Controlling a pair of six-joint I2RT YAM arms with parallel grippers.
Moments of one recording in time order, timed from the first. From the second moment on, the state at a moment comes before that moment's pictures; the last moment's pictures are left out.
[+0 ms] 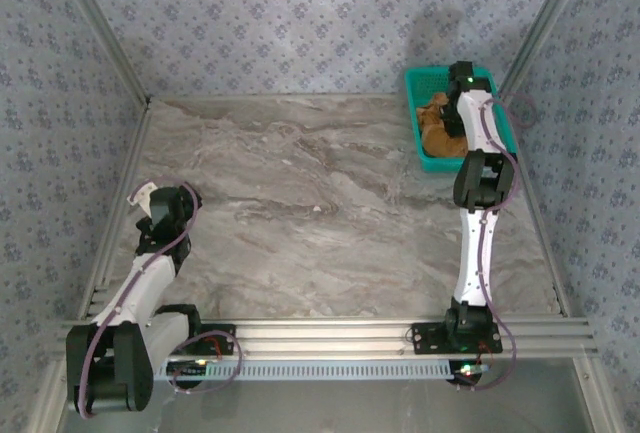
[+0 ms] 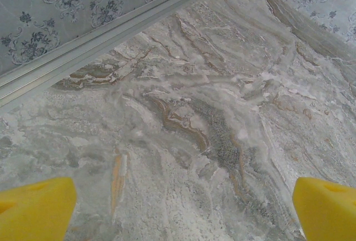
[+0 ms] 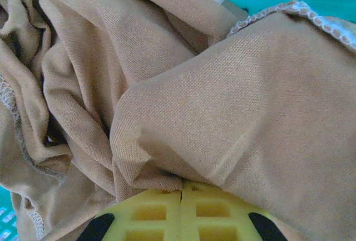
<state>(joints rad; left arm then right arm) 0.01 0.97 0.40 0.00 -0.40 -0.59 -0.07 2.54 2.49 -1.18 0.19 1.28</state>
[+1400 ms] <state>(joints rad) 0.01 1.01 0.40 0.02 -0.34 -0.60 0.50 1.86 2.60 -0.76 0.24 0.34</state>
